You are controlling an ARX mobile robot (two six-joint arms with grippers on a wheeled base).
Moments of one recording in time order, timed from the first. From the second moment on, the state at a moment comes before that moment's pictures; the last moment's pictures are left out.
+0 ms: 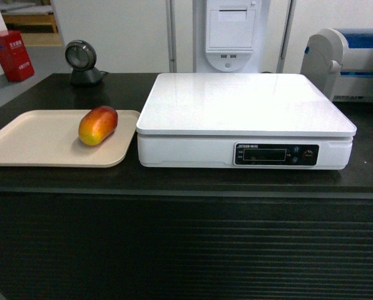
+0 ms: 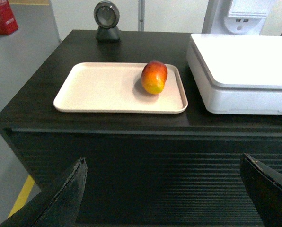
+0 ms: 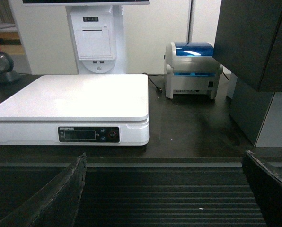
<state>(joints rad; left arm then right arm) 0.00 0.29 0.12 -0.01 0.02 -0.05 0.00 0.01 0.01 0.00 0.00 0.00</state>
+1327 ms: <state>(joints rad) 0.01 1.72 0.91 0.50 0.34 0.10 0.00 0.01 0.01 0.00 0.00 0.00</state>
